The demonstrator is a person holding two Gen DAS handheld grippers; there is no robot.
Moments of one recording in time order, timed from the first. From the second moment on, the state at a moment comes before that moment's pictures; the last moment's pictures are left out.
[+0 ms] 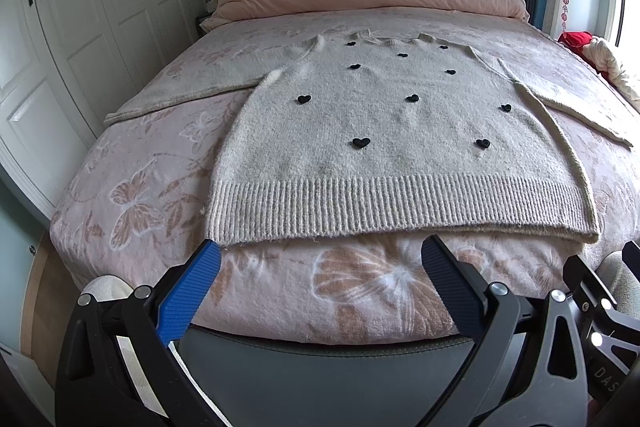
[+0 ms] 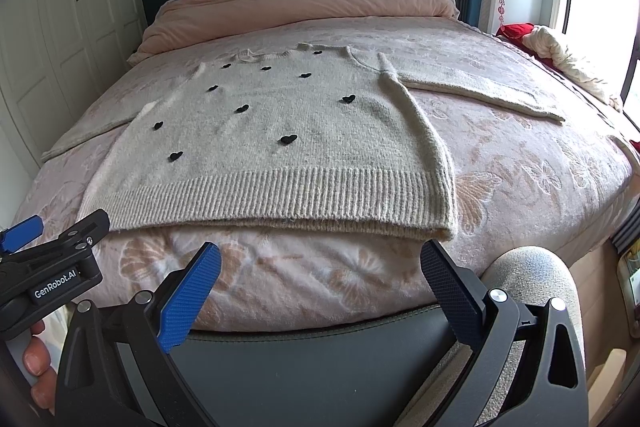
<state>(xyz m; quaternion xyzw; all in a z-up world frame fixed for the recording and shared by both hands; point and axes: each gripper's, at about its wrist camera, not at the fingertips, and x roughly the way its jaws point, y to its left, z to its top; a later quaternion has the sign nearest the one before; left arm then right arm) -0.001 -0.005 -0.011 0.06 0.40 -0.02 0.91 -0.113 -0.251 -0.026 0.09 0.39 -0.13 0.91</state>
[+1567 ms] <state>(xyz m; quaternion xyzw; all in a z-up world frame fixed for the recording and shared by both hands) 0.130 0.023 -0.023 -0.05 0.44 0.02 0.90 0.235 -0.431 0.086 0.23 0.28 0.13 0.92</state>
